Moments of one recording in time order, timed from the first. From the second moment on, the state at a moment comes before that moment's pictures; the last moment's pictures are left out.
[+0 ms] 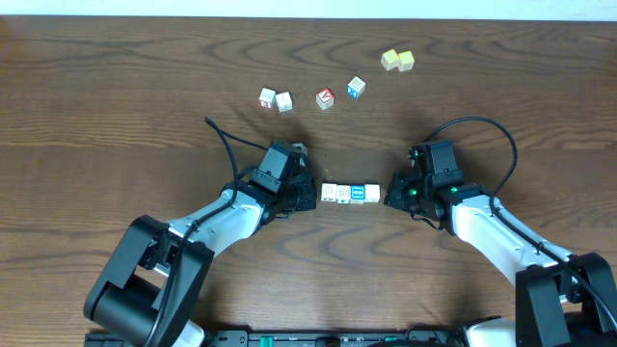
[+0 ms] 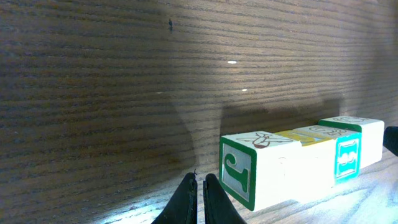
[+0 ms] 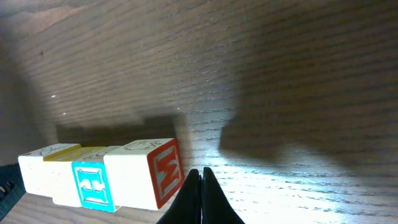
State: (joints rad) left arm -0.51 1.71 0.77 -0.07 0.29 -0.61; right arm 0.26 1.54 0.71 -0.28 -0.23 0.58
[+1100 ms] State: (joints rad) left arm -0.51 1.71 0.77 -0.07 0.30 -0.61; right arm 0.25 1.54 0.65 -0.16 -0.31 0.51
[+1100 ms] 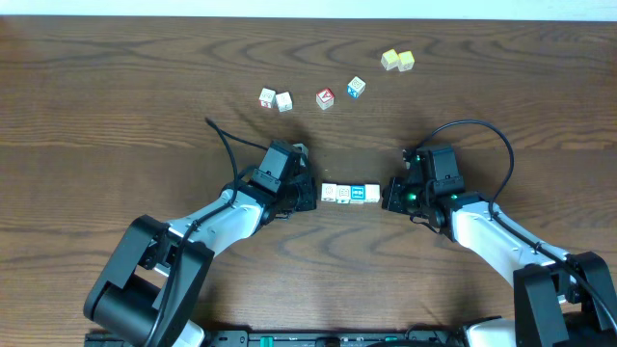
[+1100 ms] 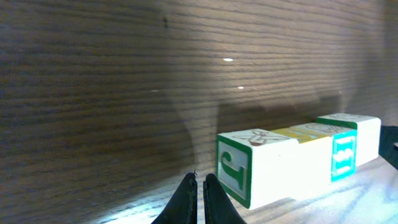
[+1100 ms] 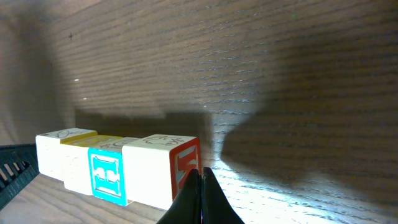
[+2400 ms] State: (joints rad) left arm -0.51 1.71 0.77 -0.06 0.34 -0.59; right arm 0.20 1.62 0.65 -0.11 -0.43 0.48
